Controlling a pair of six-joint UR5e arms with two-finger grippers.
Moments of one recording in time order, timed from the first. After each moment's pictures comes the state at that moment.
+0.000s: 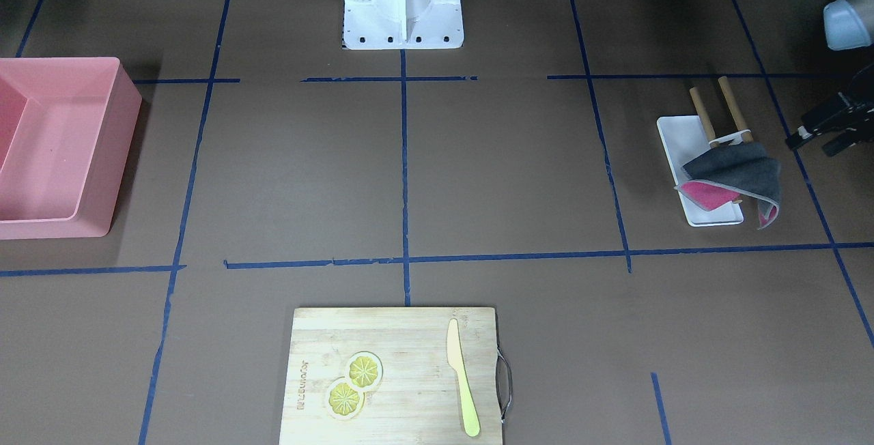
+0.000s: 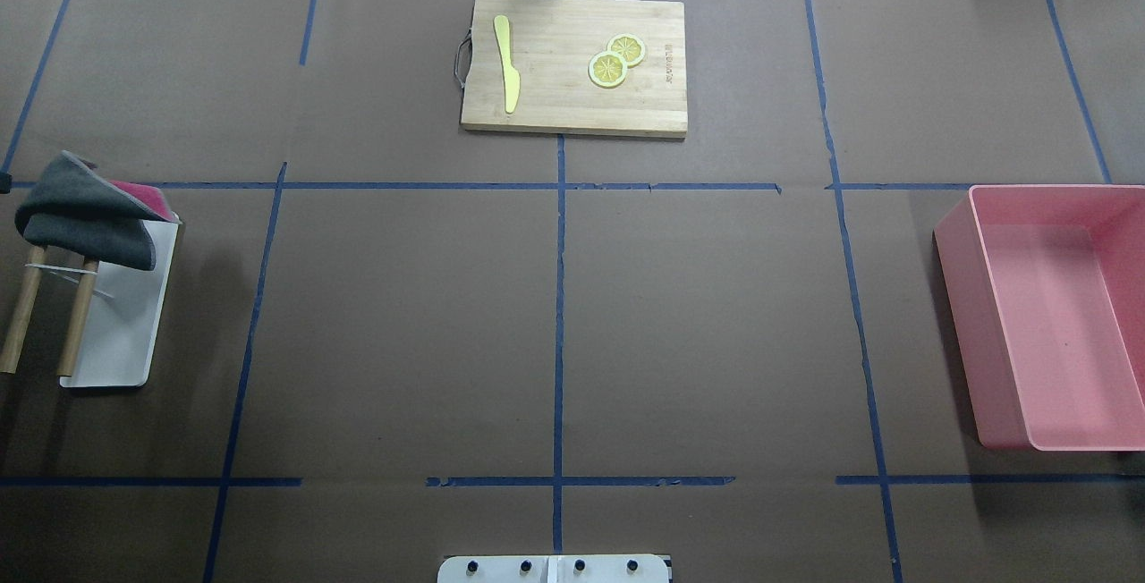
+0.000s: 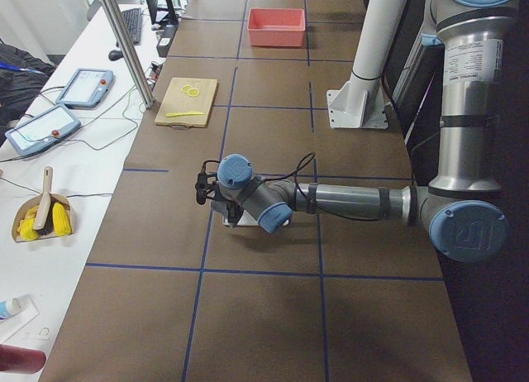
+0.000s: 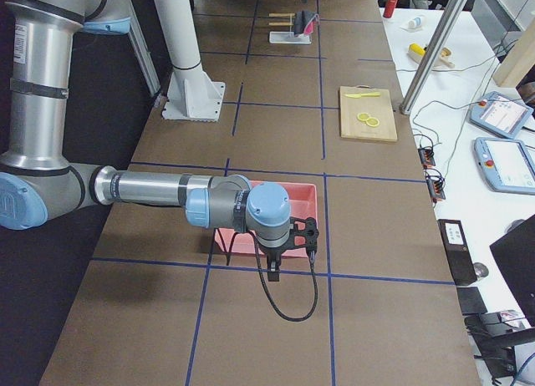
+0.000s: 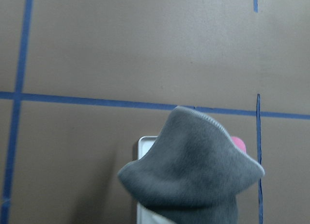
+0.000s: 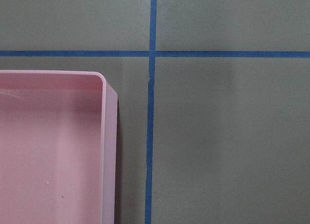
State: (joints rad) left arm -1.29 -1.53 -1.61 -2.31 -2.50 -0.81; right arm 1.66 -1.76 1.76 -1.57 2.39 -0.07
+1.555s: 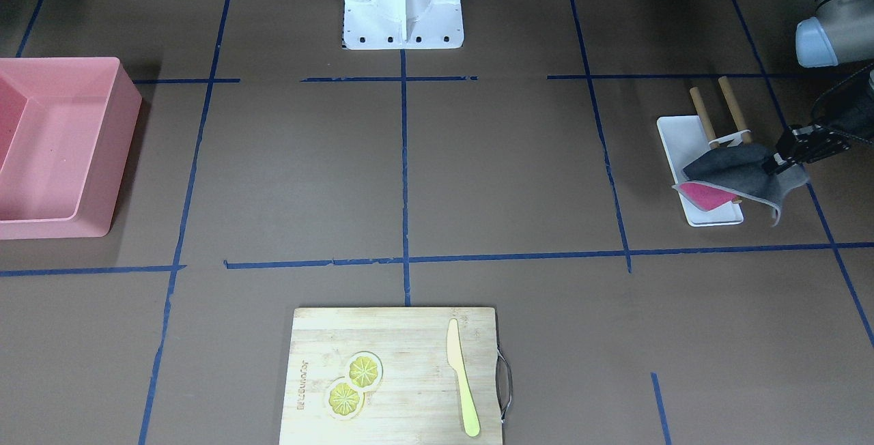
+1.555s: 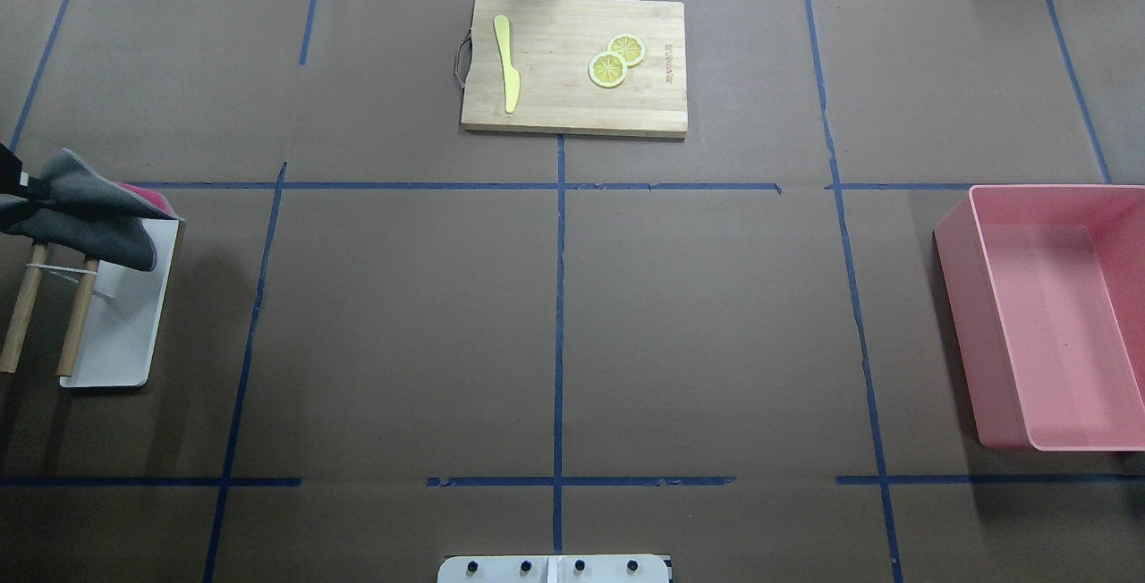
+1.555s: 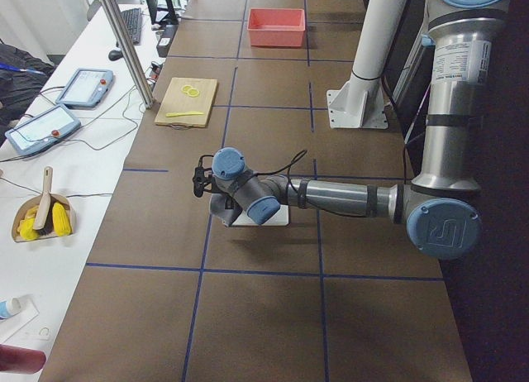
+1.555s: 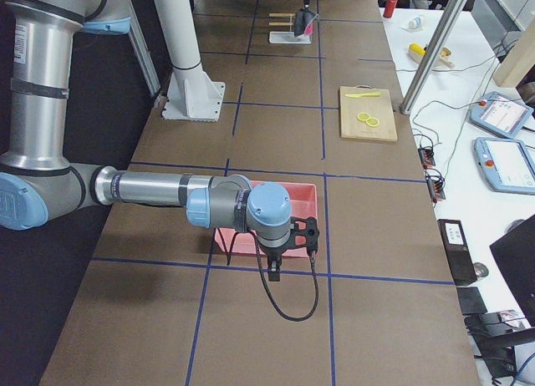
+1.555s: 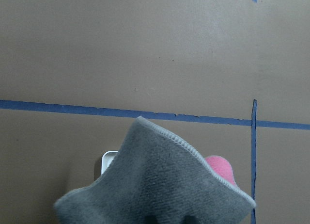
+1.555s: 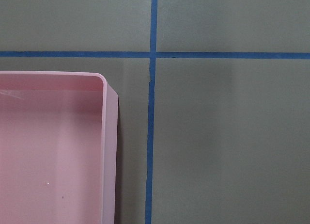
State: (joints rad) left arm -1.24 -1.58 -1.57 -2.32 -2.49 -0.87; right arm 1.66 -1.76 1.76 -1.57 2.39 -0.08
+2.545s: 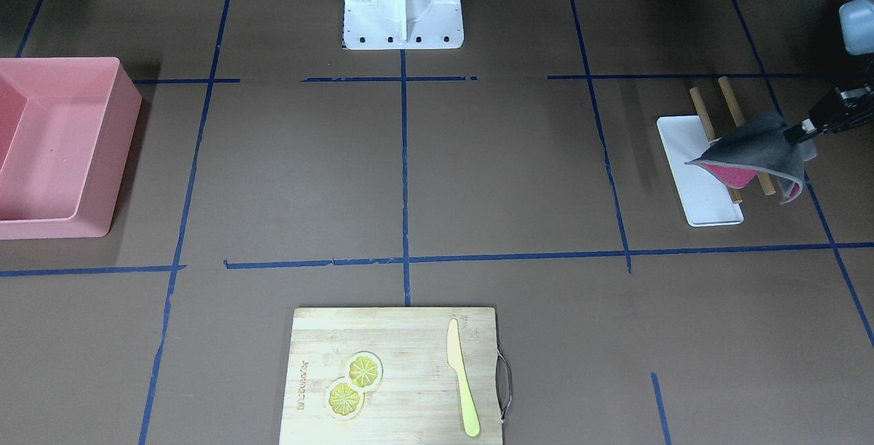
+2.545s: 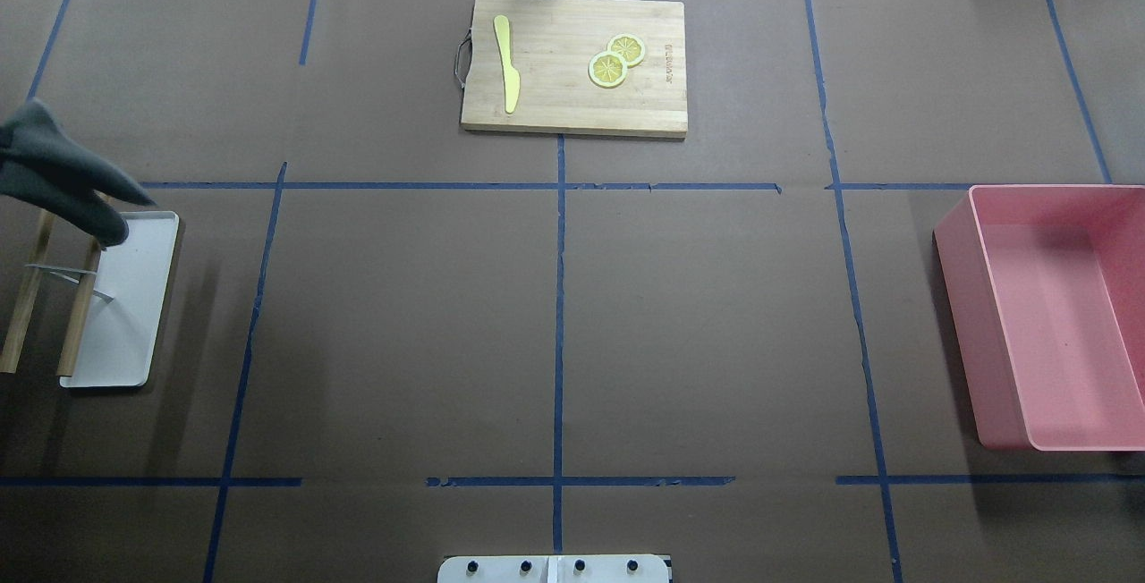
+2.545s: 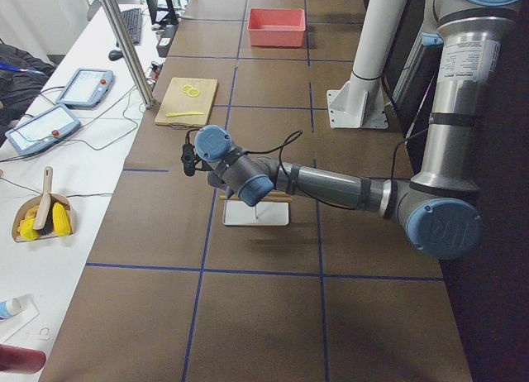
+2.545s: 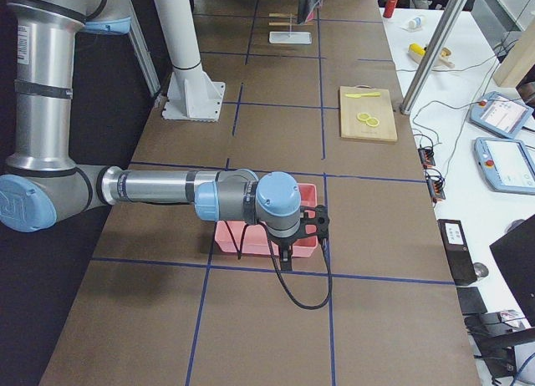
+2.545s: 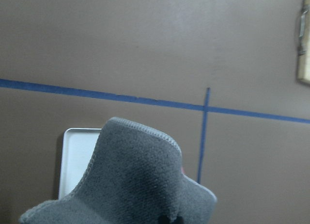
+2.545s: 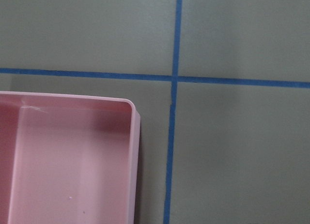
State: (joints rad) left arm -1.40 -1.68 -1.70 -2.10 -2.78 -0.96; right arm 1.66 -1.71 1.77 -1.54 2.45 -0.07
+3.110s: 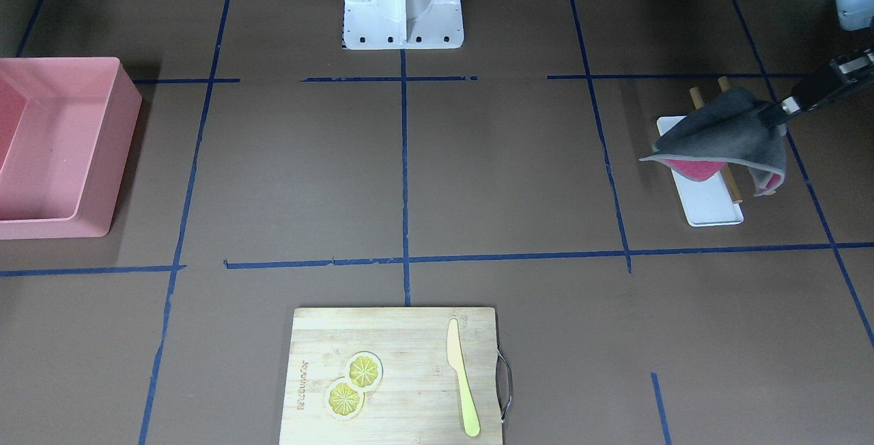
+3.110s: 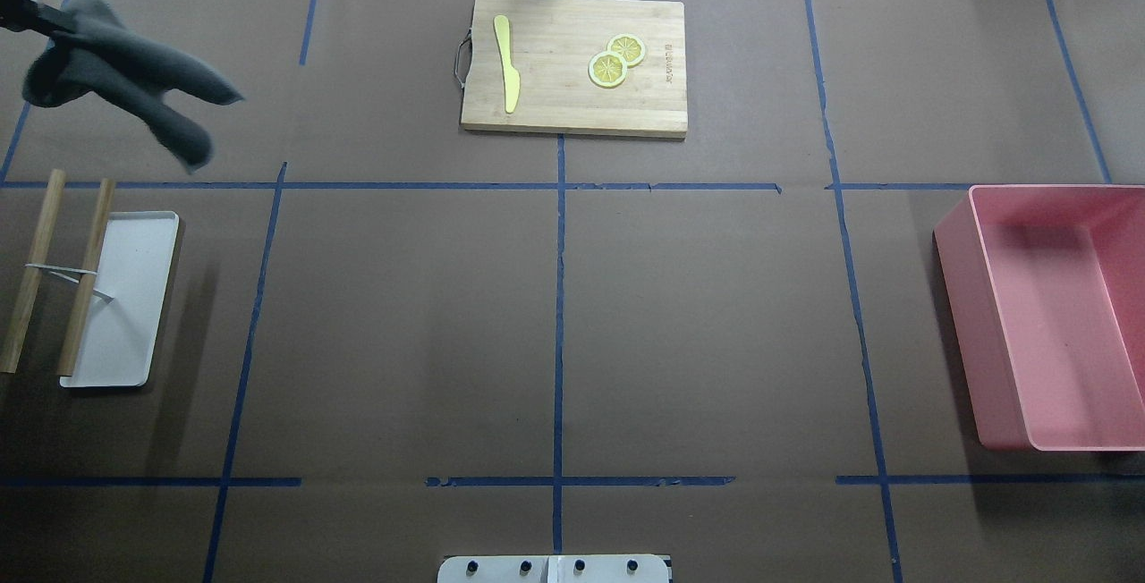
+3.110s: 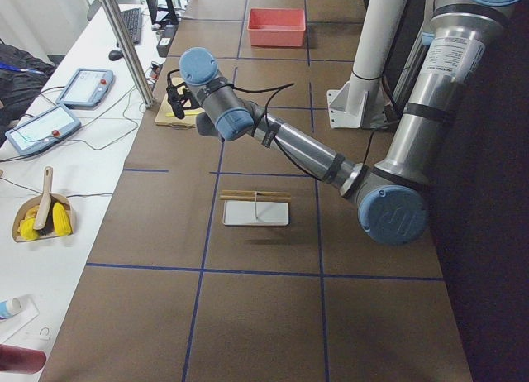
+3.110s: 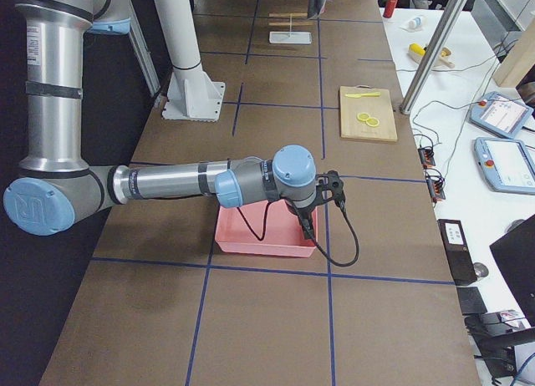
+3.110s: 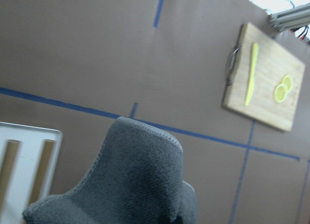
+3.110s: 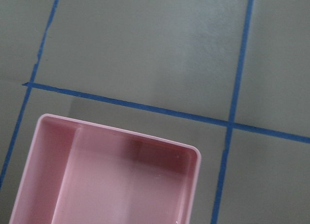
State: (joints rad) left arm -1.35 -1.88 -1.79 -2.00 -2.74 -1.34; right arm 1.54 -1.65 1.79 -1.37 2.50 0.02
